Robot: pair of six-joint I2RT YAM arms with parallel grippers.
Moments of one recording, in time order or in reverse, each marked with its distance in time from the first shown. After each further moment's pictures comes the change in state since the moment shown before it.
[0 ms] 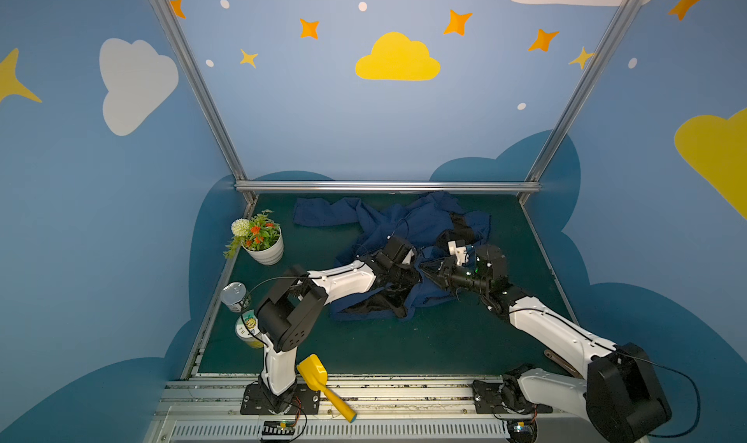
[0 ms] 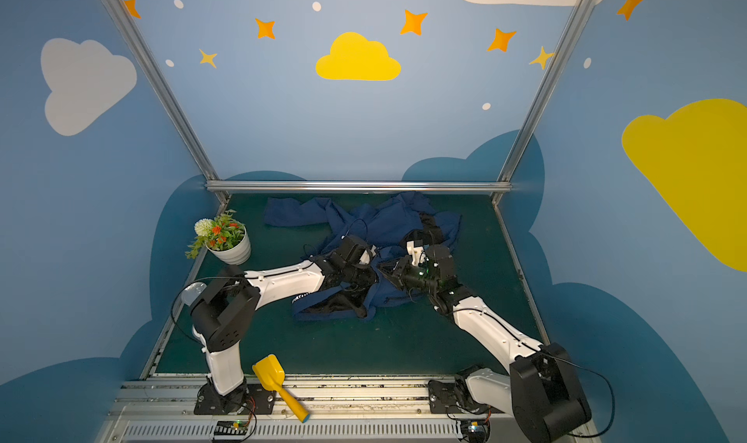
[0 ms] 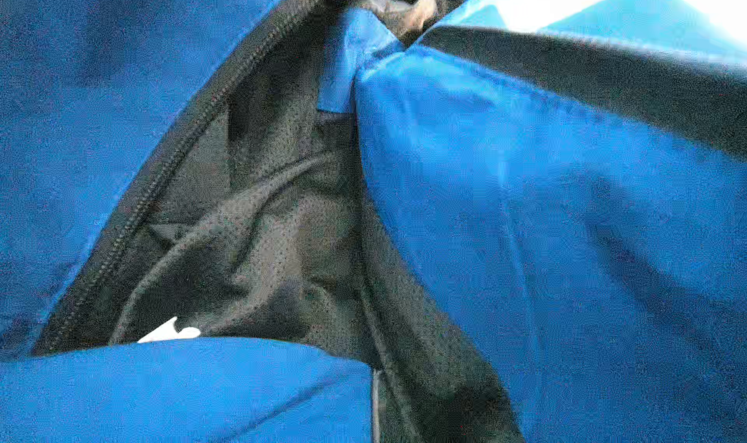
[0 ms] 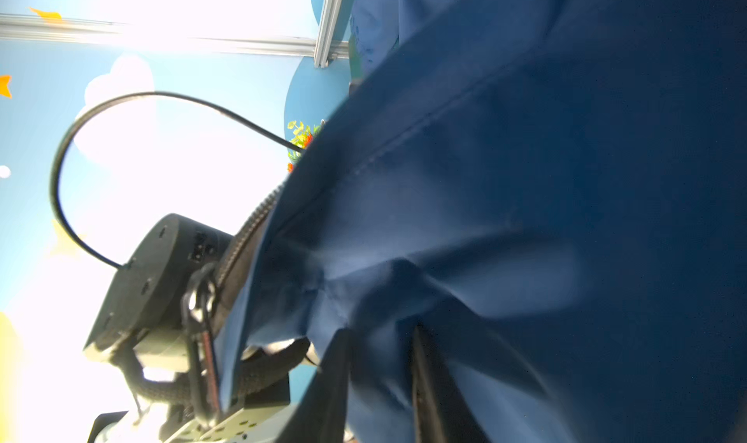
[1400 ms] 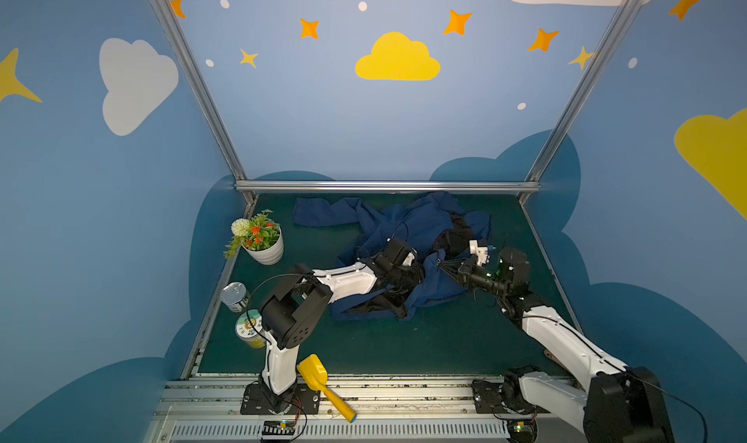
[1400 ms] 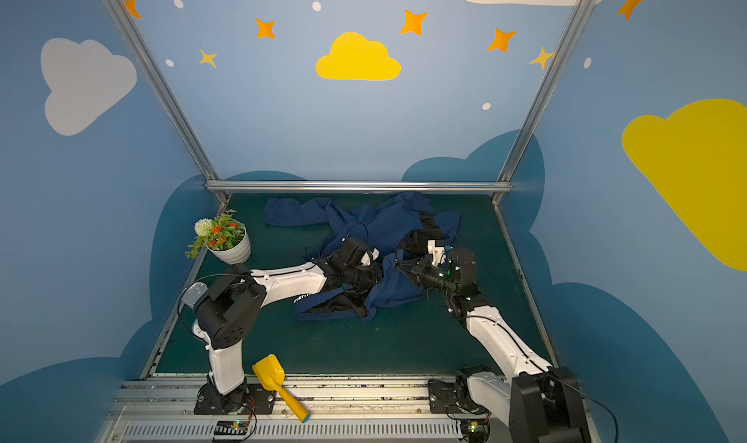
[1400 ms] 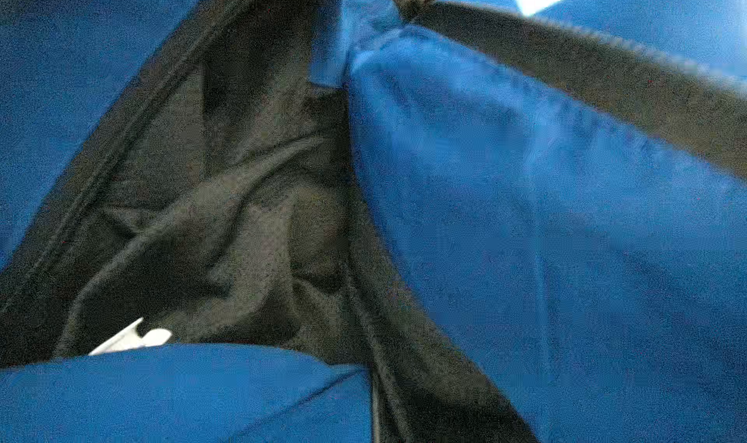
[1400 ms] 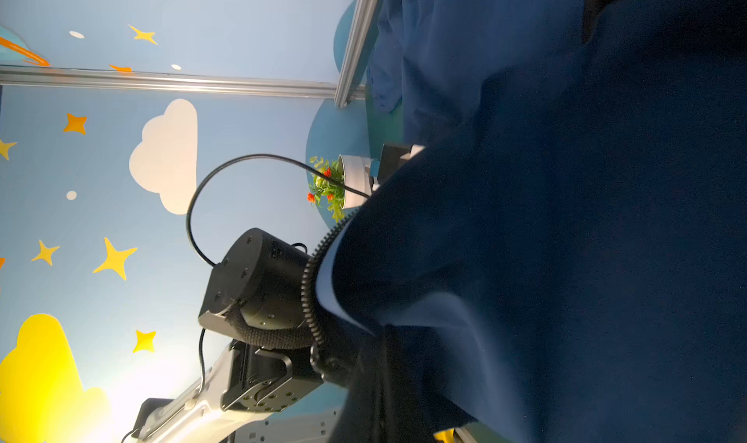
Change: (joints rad) left arm 0.001 0.032 -0.024 0.080 0.068 -0.072; right arm -0.165 -0.080 -0.077 0.058 -0.109 -0.006
